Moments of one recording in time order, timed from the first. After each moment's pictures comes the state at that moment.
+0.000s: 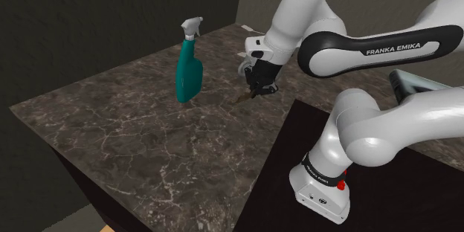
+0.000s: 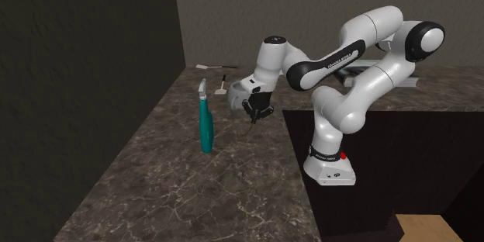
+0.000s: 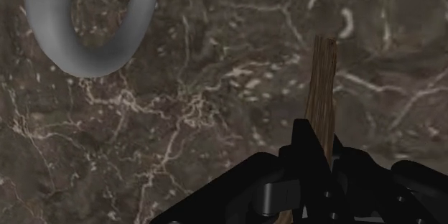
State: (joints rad) arm 0.34 -0.94 -0.16 -2.91 -0.30 2.13 -1.16
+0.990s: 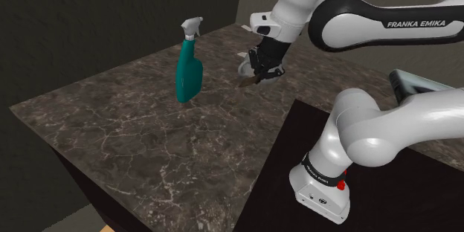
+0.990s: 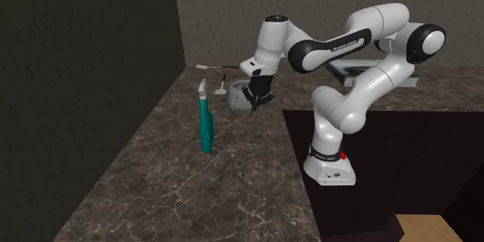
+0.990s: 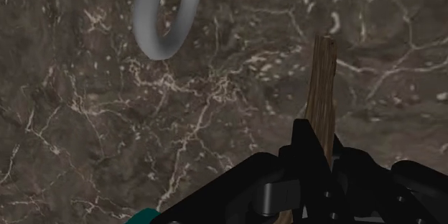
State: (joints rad) arm 0.36 -0.97 -0.14 -2.77 -0.26 1.95 -1.19
